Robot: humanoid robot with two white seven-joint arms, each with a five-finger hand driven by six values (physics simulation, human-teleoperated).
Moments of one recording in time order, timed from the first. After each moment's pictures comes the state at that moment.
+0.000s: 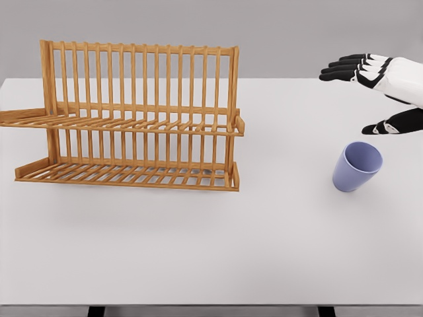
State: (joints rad) left arm 0.01 0.00 0.19 -0.02 -0.15 -0.05 -0.15; right arm -0.84 -1.33 0.92 -1.77 -0.13 -0.61 0.11
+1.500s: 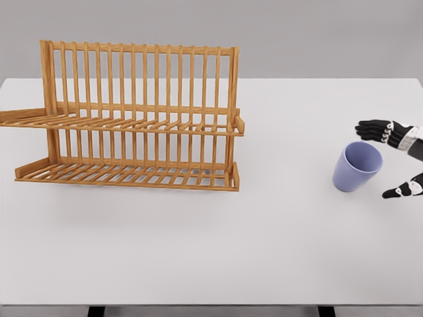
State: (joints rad) left arm 0.01 0.00 0.19 -0.02 -0.15 -0.04 -0.15; right arm -0.42 -1.34 0.86 -1.54 -1.00 -0.61 0.57
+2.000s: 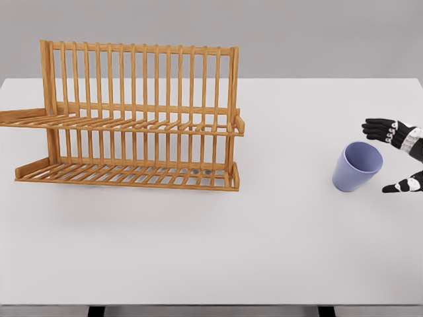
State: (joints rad) left arm 0.01 0.00 0.19 -0.02 -0.15 -0.05 -0.15; right arm -0.36 -1.24 0.81 -1.39 -1.01 -0.61 0.58
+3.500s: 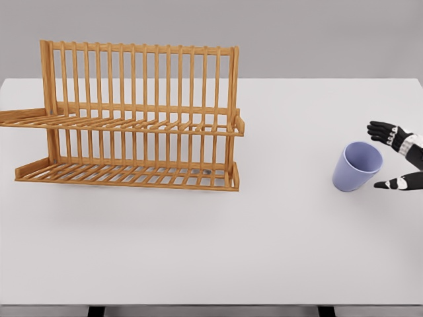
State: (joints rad) left arm 0.01 0.00 0.19 -0.02 -0.15 -0.05 -0.15; right arm -0.23 -0.97 0.51 -1.14 -0.81 -0.61 0.61
